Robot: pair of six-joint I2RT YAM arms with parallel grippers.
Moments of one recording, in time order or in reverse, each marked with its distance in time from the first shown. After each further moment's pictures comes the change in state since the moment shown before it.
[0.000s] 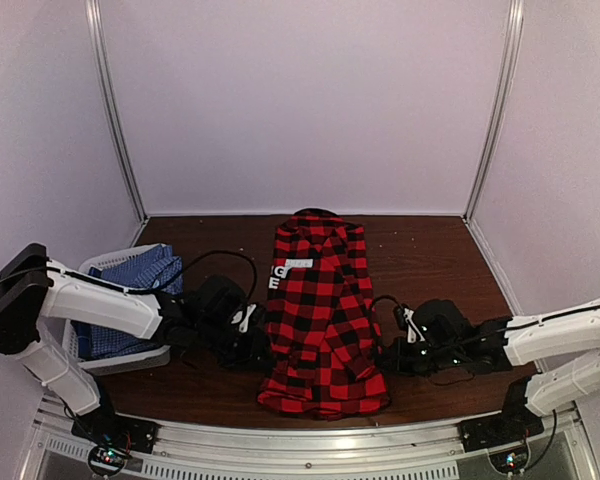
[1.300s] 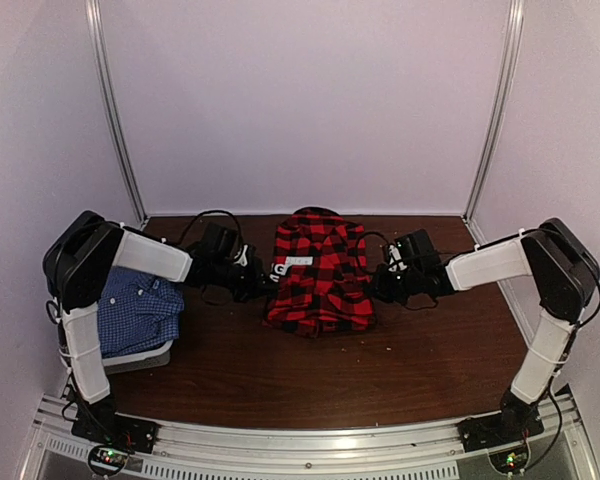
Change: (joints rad) left arm 0.380 0.418 0.397 0.194 0.151 -0.034; right arm -0.450 0.582 0.517 0.101 -0.208 -0.230
